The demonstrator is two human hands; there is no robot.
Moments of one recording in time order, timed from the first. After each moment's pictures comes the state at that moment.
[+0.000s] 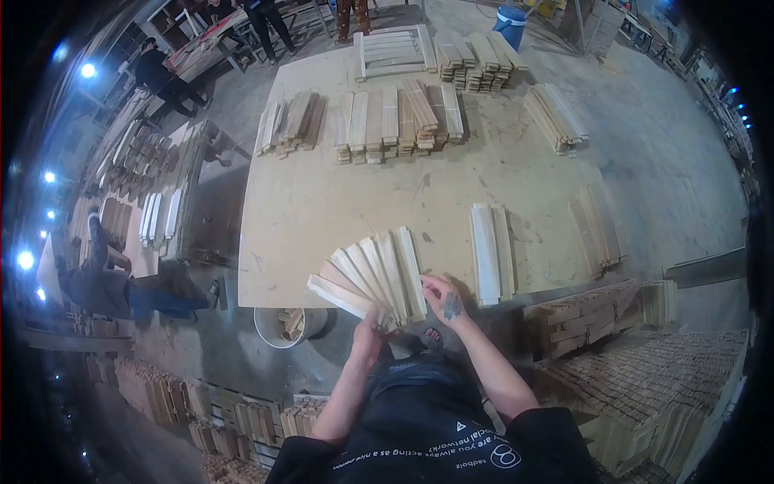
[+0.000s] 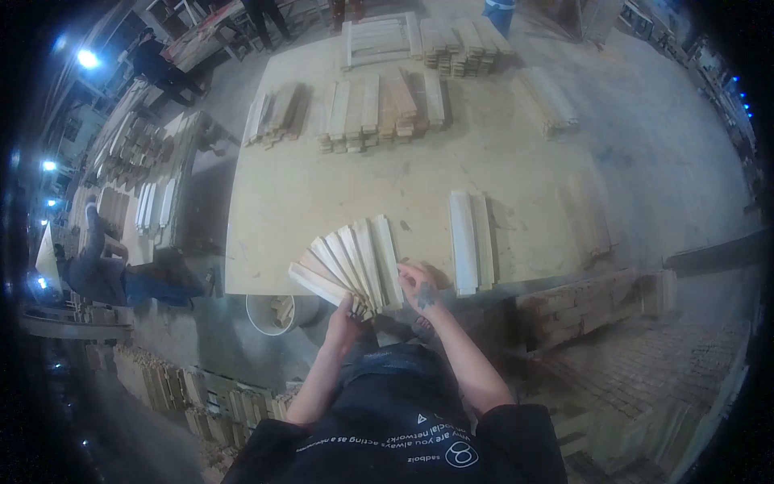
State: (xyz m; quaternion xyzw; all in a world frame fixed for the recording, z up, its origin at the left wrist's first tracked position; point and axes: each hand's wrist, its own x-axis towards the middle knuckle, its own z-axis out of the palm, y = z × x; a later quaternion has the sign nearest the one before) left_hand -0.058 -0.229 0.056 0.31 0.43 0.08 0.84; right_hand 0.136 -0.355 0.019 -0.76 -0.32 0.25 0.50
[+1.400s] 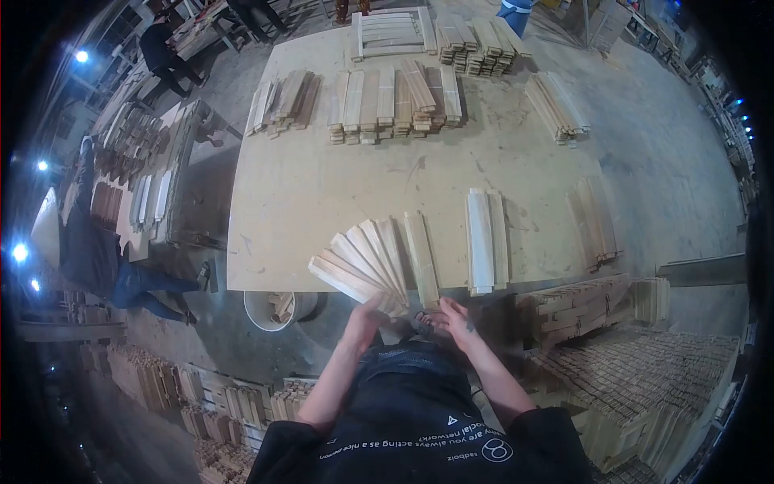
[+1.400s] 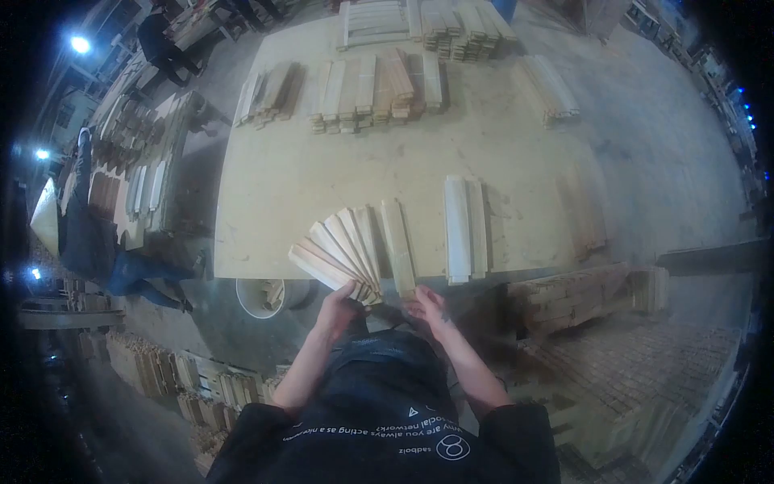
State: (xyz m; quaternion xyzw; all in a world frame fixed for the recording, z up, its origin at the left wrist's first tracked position) left_hand -0.053 -0.231 0.069 0.31 0.40 0.01 0.86; right_hand 0.094 -0.439 0.008 -0.55 0.12 0.53 0.64
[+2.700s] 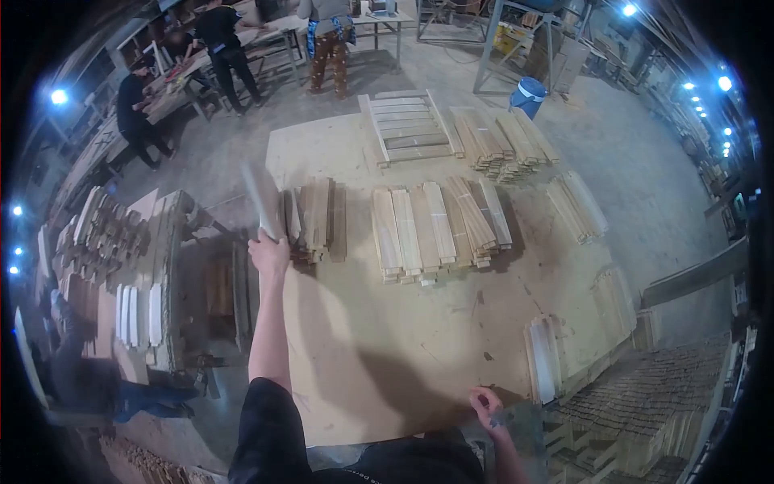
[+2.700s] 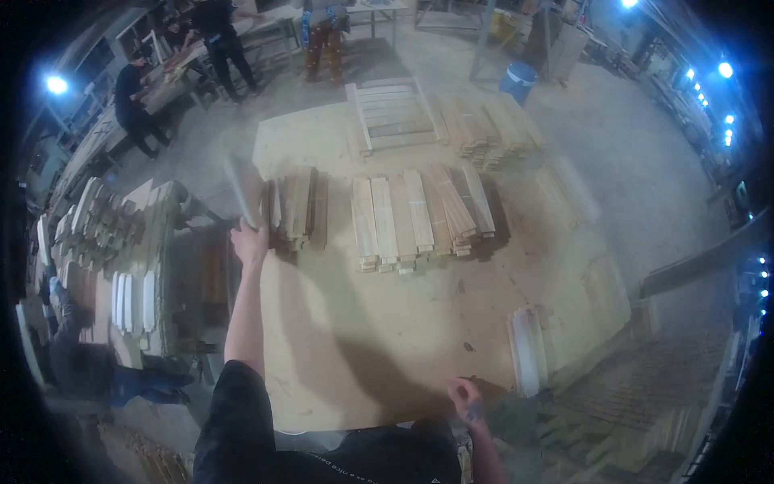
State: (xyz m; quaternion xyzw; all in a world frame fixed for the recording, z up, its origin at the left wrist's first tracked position) left_hand 0.157 0.371 0.101 0.81 0.51 0.23 0.15; right_hand 0.082 -0.272 0.026 -0.84 -0.08 0.21 0.49
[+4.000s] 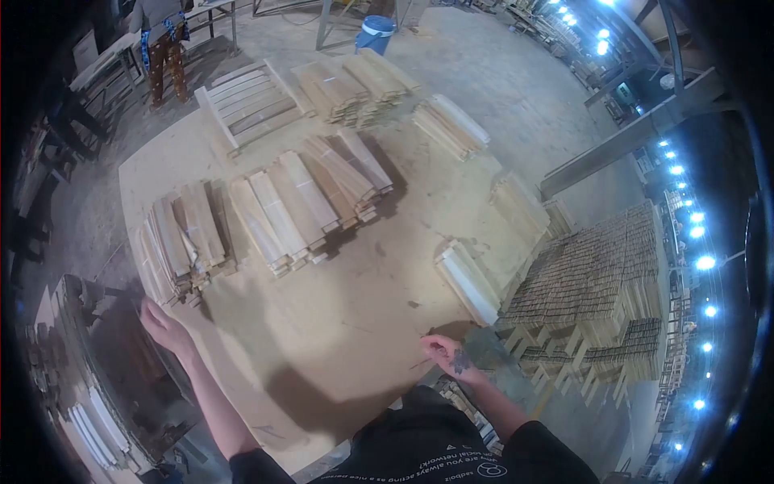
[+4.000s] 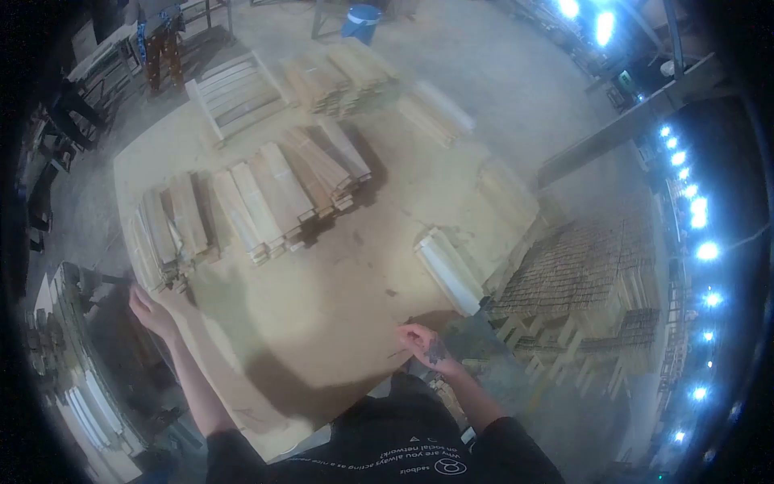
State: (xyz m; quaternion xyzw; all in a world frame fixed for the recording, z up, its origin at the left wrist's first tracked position) left_hand 0.114 0.344 0.077 0.72 0.39 0.46 0.36; right_hand 0.082 -0.268 0.083 -0.86 -0.03 0.20 0.47
